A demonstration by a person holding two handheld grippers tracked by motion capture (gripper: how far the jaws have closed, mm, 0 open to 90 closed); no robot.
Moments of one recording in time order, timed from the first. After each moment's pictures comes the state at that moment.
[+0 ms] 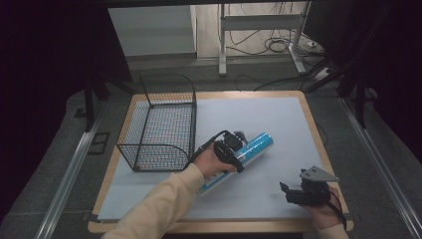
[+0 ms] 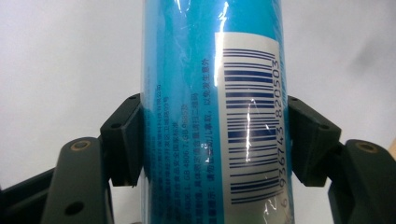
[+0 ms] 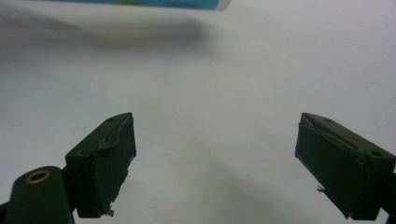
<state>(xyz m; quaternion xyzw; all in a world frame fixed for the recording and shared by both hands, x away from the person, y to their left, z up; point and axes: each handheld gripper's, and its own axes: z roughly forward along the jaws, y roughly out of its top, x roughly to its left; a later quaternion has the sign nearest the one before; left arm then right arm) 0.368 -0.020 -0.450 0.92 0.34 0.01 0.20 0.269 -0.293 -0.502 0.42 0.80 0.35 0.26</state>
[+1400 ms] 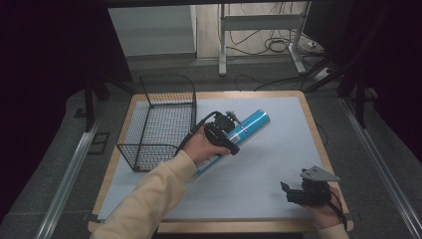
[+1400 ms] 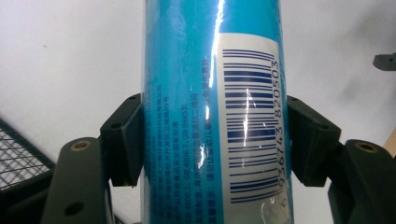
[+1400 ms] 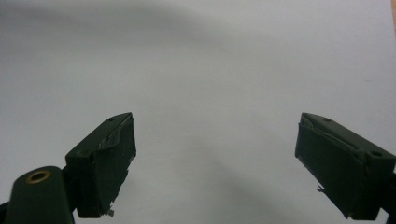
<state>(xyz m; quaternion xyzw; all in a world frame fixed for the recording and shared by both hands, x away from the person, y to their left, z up) 0.380 0.006 -0.393 0.90 0.35 0.06 0.24 0.270 -0.295 -0.502 0.42 0.80 0.35 0.26</state>
